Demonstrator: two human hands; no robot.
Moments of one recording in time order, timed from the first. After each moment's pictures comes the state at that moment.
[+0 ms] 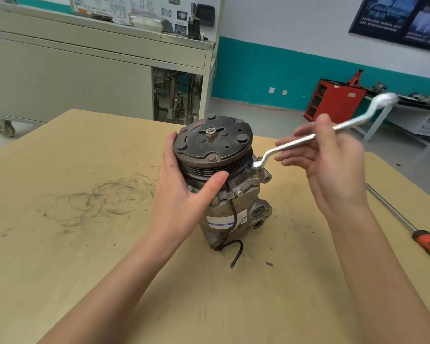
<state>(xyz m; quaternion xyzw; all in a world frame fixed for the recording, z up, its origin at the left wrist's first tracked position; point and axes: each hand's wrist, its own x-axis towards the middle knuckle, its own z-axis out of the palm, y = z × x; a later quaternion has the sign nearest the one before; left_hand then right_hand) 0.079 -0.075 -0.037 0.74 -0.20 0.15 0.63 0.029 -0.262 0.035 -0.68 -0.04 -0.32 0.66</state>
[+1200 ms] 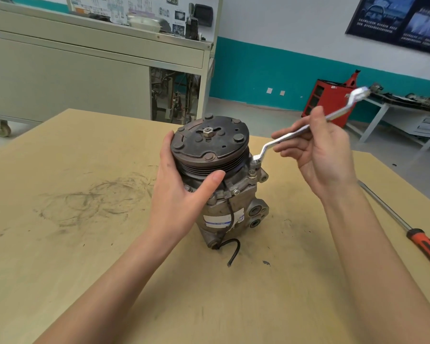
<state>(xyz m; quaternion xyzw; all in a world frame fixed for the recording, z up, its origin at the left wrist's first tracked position) 0.077 -0.075 -0.036 0.73 -0.20 0.15 0.63 0.047 -0.278 0.038 -0.65 -0.08 -0.26 0.71</state>
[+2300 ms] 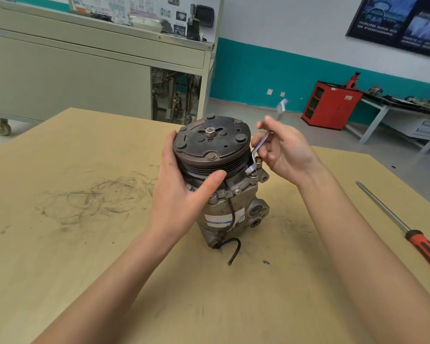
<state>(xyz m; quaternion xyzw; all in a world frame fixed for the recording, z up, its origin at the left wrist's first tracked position) 0.079 -0.074 -0.036 0.74 -0.20 0.15 0.63 0.089 -0.271 0.037 -0.60 -0.03 -0.06 0.79</state>
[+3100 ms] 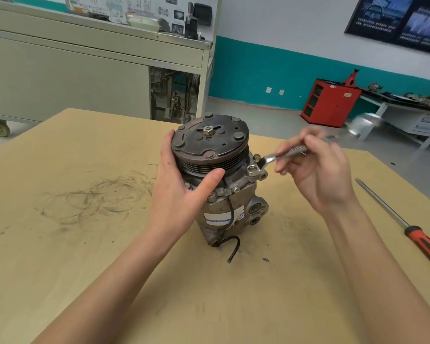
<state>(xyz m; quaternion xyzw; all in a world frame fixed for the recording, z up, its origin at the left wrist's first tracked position) 0.079 -0.074 -0.037 0.73 -0.20 0.15 0.63 0.031 -0.275 0.021 -0.62 -0.16 -0.21 0.74</state>
